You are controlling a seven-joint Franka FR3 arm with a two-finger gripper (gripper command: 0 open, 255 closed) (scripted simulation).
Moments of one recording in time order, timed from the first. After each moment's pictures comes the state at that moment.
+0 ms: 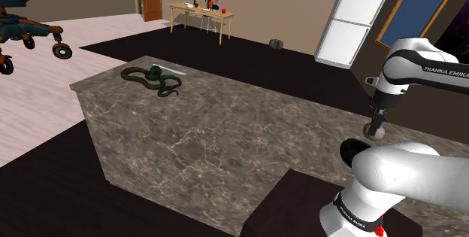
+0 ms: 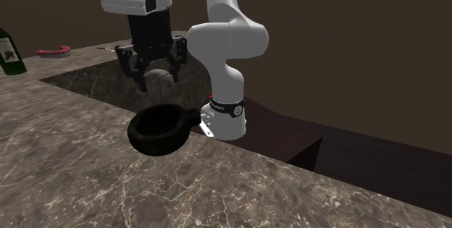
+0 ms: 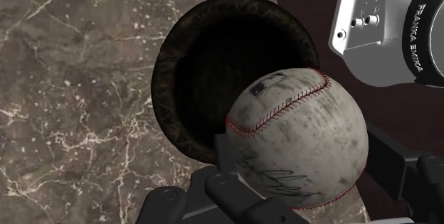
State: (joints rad) arm -0.53 -1.02 -0.54 -2.75 -0.54 1.62 -0.76
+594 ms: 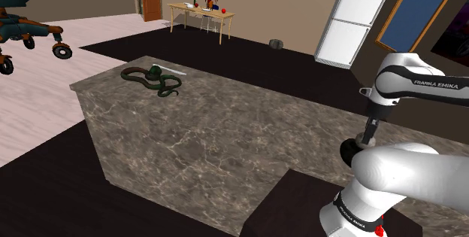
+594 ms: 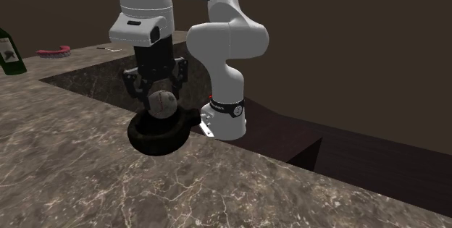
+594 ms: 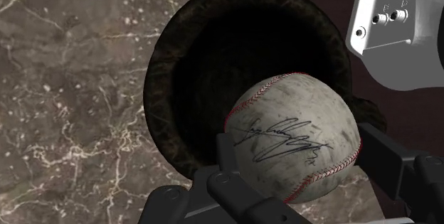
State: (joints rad) arm -0.54 -0.99 -0.61 -2.85 -0.61 1.75 -0.74
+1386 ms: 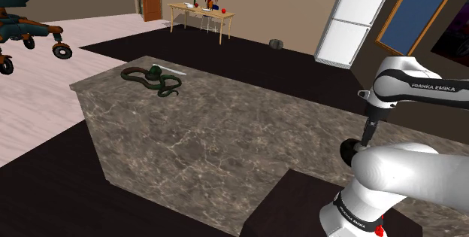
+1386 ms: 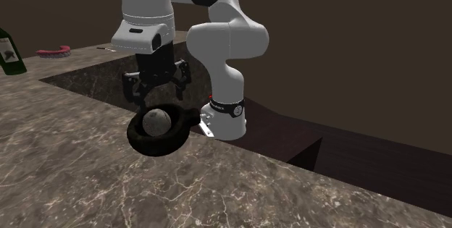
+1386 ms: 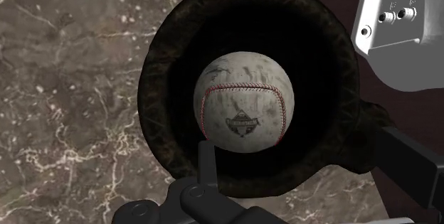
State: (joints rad) arm -0.55 -0.98 -0.63 -2.87 -0.63 1.78 -0.73
